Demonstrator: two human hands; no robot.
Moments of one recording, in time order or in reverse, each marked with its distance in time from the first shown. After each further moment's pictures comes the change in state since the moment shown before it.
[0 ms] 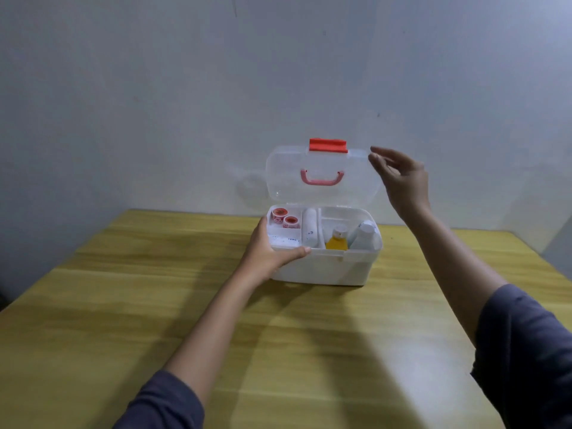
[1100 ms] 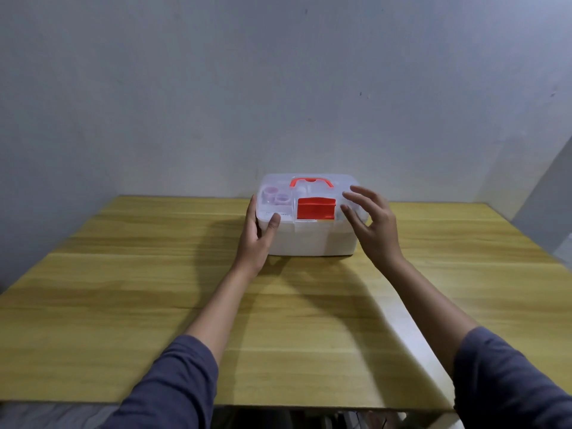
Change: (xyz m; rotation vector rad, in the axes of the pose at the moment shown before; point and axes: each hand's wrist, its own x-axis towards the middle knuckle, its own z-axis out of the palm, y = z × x) left_hand -0.026 -0.011 0.015 -0.211 0.086 0.143; right_hand -0.114 0.035 -0.007 -0.244 -0.101 -0.167
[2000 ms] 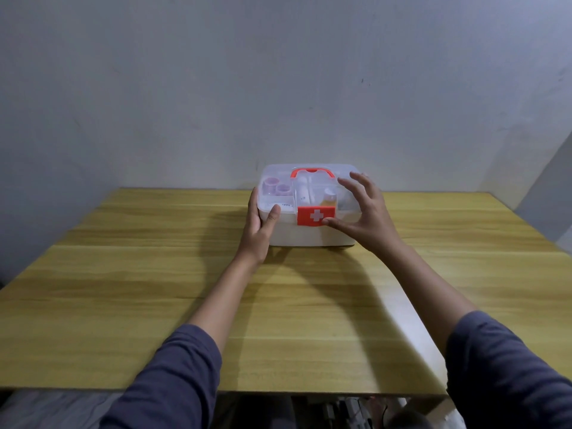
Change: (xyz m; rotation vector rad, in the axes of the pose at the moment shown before) left_hand -0.002 0.003 0.001 -0.071 -0.014 -0.055; right_hand 0.002 0.003 0.002 -0.160 -0.245 0.014
